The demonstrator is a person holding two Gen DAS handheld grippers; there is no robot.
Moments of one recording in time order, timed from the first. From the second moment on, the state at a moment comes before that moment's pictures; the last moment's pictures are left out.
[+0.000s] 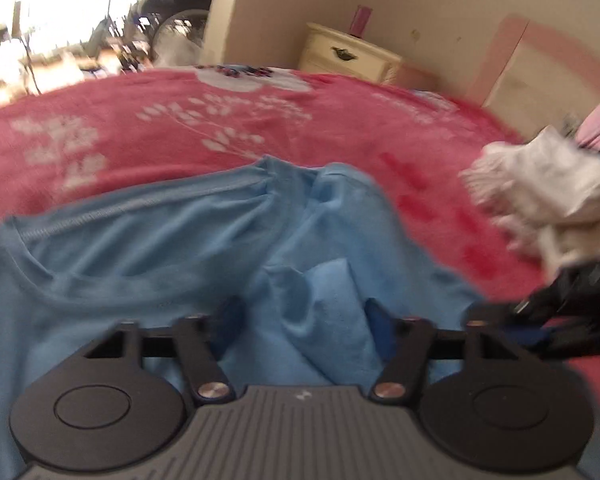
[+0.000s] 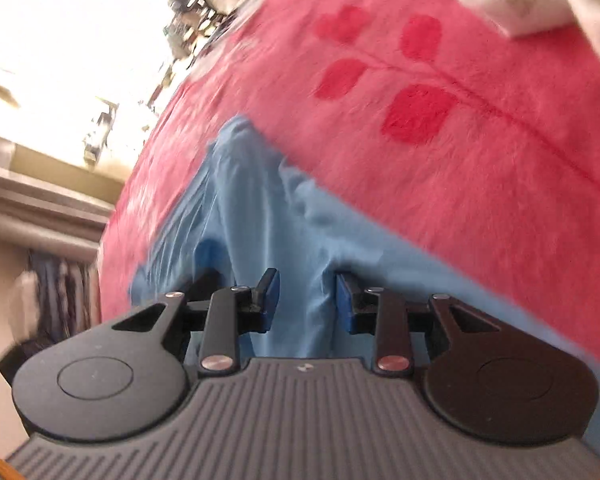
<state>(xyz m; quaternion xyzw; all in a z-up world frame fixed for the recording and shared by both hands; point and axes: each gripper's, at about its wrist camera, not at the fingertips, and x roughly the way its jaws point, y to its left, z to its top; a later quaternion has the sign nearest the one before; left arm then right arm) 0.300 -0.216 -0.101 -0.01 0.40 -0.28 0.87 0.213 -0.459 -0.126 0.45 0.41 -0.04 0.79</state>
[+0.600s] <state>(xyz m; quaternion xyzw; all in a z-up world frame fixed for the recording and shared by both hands) 0.278 -0.154 -0.095 -0.04 0.38 -0.30 0.88 0.155 -0.461 -0.105 0.45 0.38 -0.03 0.81</state>
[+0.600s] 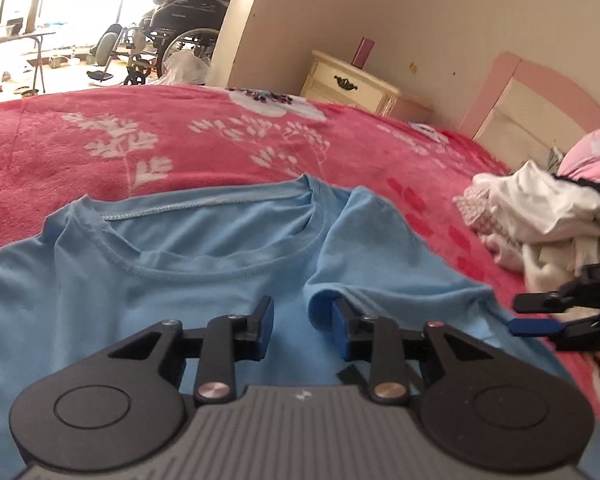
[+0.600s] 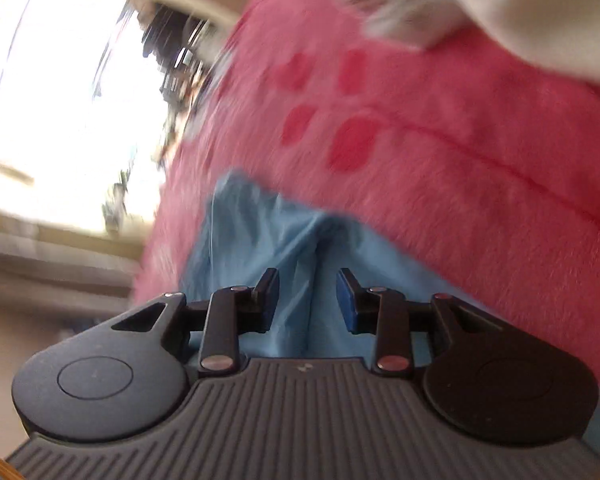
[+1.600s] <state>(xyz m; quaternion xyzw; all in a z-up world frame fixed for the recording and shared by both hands) 0.285 -0.131 -0.064 -0.02 0.38 -0.30 0.87 0.150 -0.445 -0.091 0.38 0.38 0.05 0.84</state>
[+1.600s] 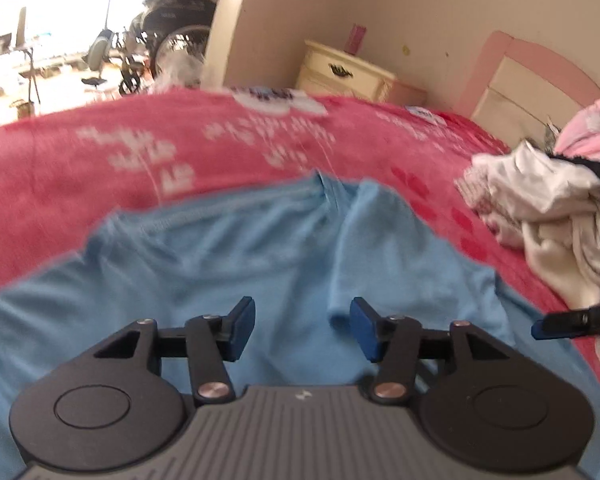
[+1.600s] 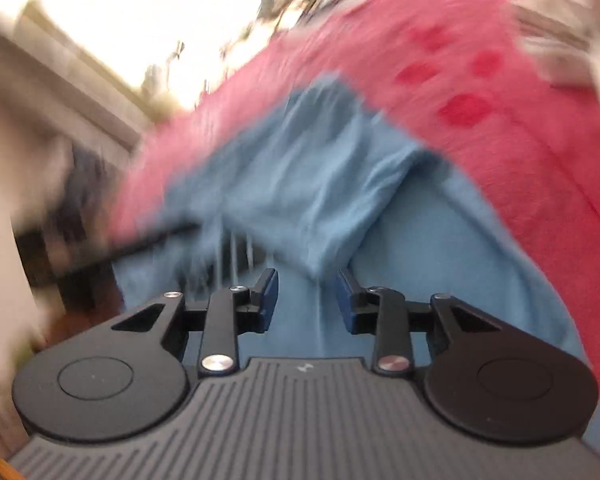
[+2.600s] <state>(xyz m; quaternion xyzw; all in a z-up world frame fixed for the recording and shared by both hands) 0.407 -0.313 -0.094 -0.05 0.45 -0.29 0.84 0.175 -0.503 -0.139 0.56 0.26 -0.04 0.78</state>
